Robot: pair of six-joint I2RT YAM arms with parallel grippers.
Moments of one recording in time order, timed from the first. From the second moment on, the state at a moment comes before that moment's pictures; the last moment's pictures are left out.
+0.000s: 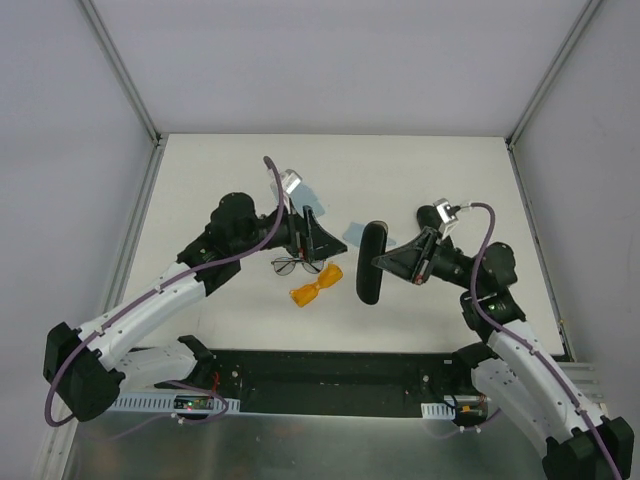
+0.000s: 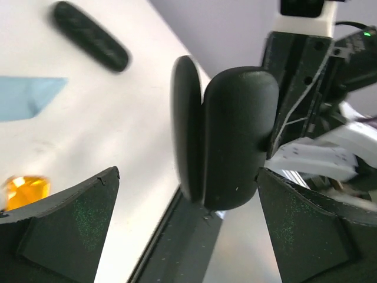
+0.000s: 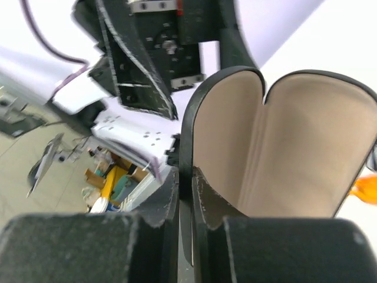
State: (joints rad) left arm -0.73 1.08 0.89 0.04 0.55 -0.69; right arm 0.39 0.65 0.44 0.48 -0.86 1.03
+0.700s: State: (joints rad) left arm -0.57 0.81 0.69 -0.42 0.03 -0.63; right arm 0.55 1.50 1.03 -0.26 -0.39 0.66
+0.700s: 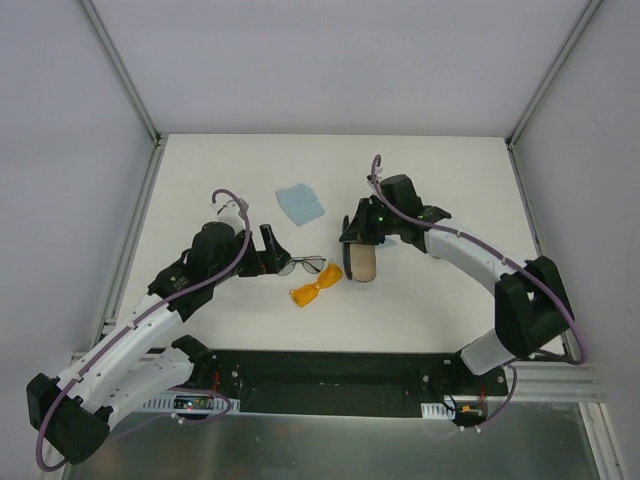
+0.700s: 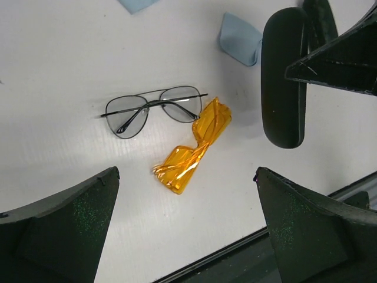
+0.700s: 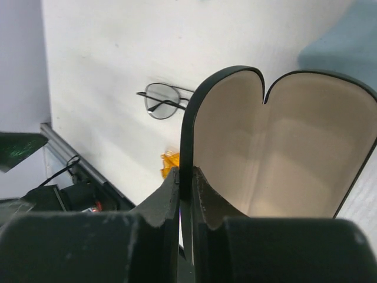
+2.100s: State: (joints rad) left arm -0.44 1.84 1.35 -0.47 -0.22 -0.51; right arm 0.52 1.18 0.94 -0.50 0.01 0.41
